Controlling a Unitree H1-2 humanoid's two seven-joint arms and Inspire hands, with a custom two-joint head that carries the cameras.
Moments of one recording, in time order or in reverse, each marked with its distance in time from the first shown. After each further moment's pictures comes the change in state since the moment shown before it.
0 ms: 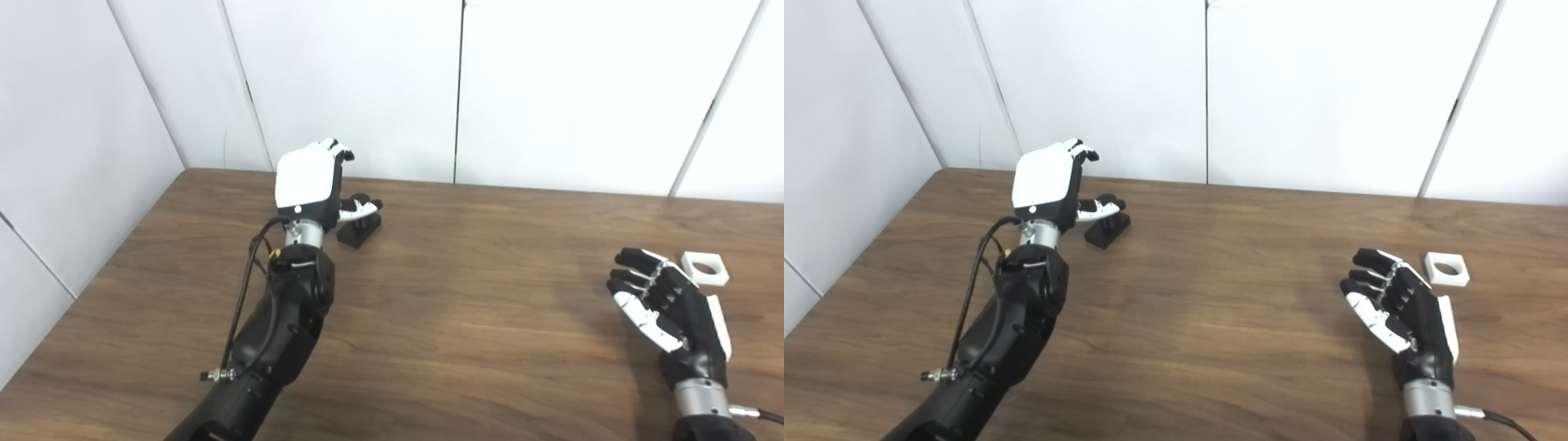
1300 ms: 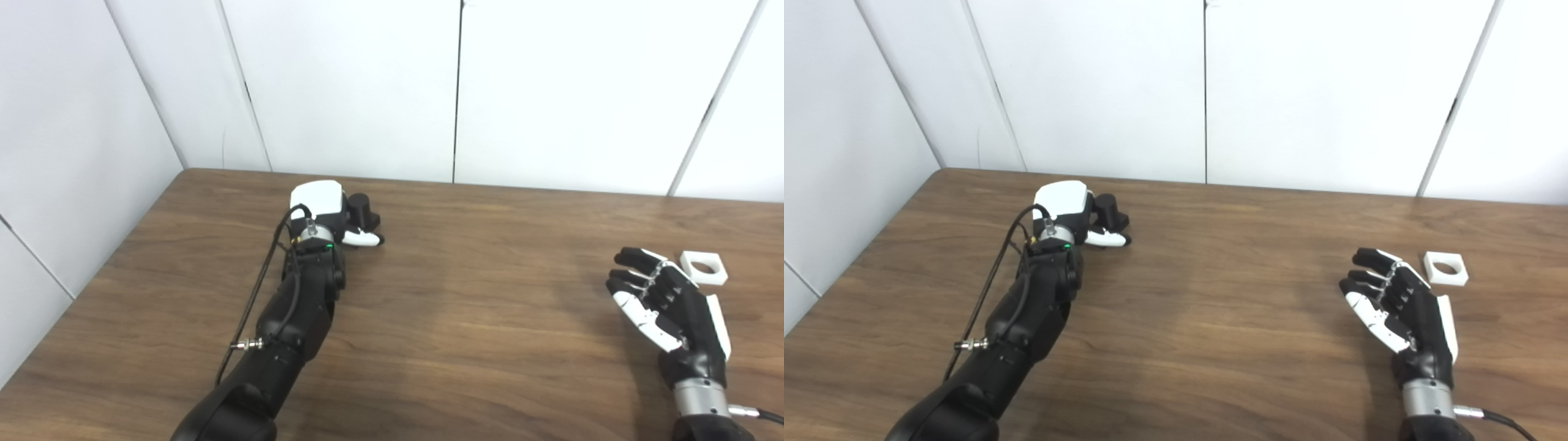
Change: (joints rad) left arm -0.092 -0.063 0.054 0.320 0.155 0.005 -0.252; right arm 0.002 0.001 0.001 -0.004 -0.002 0.001 0.000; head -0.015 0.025
